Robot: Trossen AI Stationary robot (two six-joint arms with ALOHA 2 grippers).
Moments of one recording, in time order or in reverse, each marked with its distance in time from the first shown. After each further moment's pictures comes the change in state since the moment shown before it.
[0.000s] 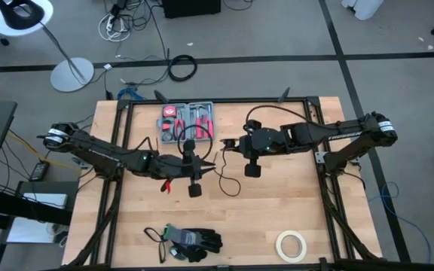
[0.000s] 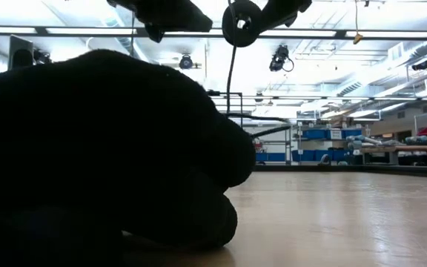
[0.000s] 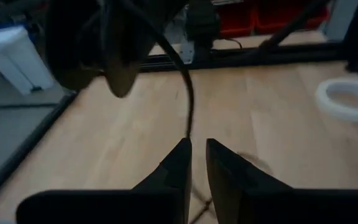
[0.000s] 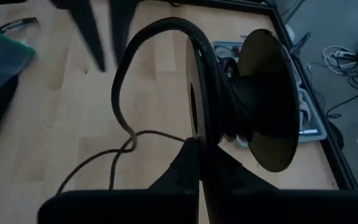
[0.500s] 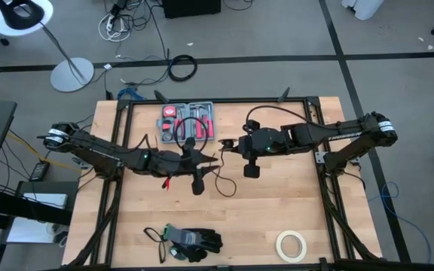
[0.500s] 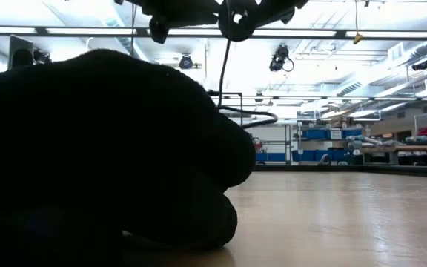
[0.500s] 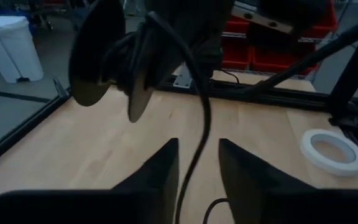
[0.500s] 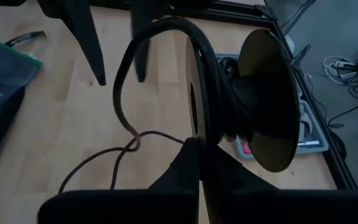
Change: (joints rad) left arm 0.016 0.002 0.000 0.108 0.019 -0.130; right arm 0.001 0.000 0.000 0.041 -0.004 -0.009
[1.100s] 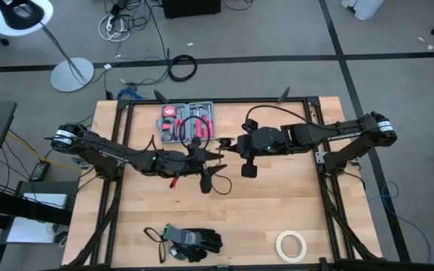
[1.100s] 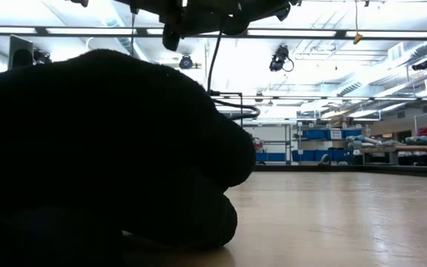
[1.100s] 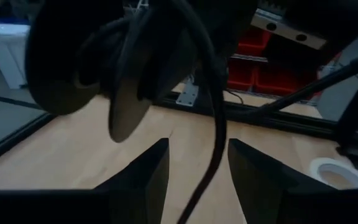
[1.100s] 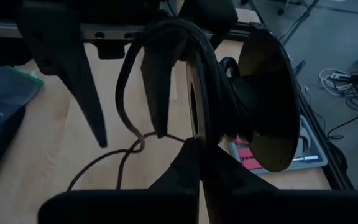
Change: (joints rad) left arm 0.022 0.098 0.000 0.185 -0.017 -0.010; right arm 0.002 0.005 0.000 0.067 0.008 -0.008
